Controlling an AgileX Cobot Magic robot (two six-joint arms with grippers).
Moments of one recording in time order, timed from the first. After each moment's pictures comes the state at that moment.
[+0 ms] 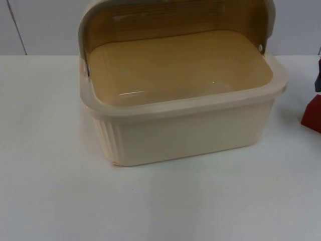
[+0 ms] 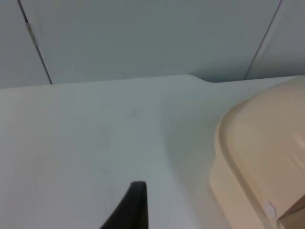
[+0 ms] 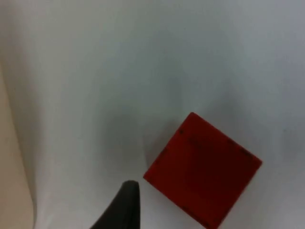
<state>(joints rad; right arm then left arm) 0.08 1.88 -1.12 -0.25 0.32 0.40 -0.01 1.34 -1.14 -0.34 0.54 0.31</state>
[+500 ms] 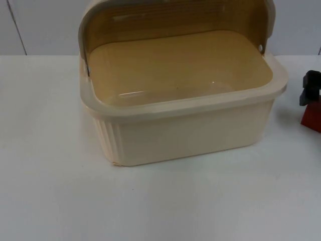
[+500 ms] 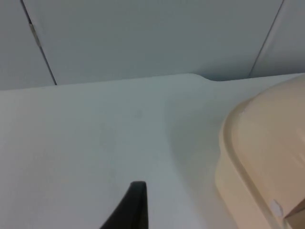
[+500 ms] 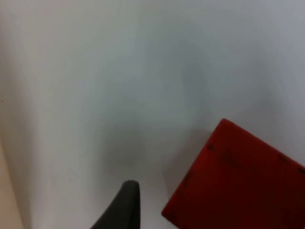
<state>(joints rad) 0.08 2.03 -1.14 -0.25 0.18 0.49 -0.01 1.34 -1.14 -0.33 0.54 0.31</state>
